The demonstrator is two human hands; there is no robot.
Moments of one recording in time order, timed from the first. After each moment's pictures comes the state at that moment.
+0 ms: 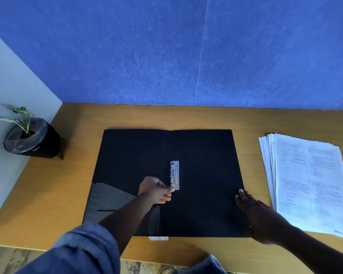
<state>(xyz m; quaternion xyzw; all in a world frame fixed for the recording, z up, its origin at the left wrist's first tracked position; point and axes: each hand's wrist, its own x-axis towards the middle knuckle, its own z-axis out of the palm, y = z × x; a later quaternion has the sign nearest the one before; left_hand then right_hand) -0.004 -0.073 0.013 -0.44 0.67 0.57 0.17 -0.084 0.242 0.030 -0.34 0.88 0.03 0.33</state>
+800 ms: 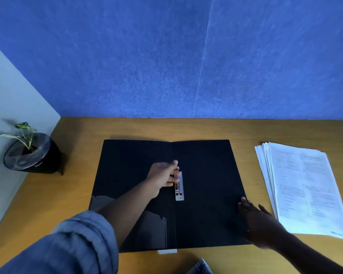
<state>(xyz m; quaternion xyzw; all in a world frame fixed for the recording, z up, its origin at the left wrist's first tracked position) -0.056 -0.100 0.054 -0.36 0.65 0.66 0.12 -0.068 0.222 0.030 -0.26 0.91 0.06 0.31</state>
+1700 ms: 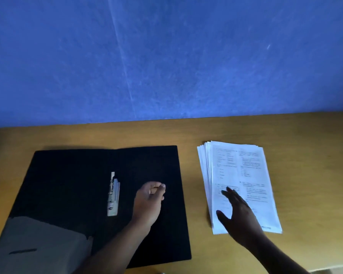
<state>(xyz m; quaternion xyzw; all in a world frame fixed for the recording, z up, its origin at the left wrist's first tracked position) -0.077 0.092 0.054 -0.36 0.69 0.63 0.04 -0.117 0.343 0.053 -0.07 0.96 -0.23 0.18</state>
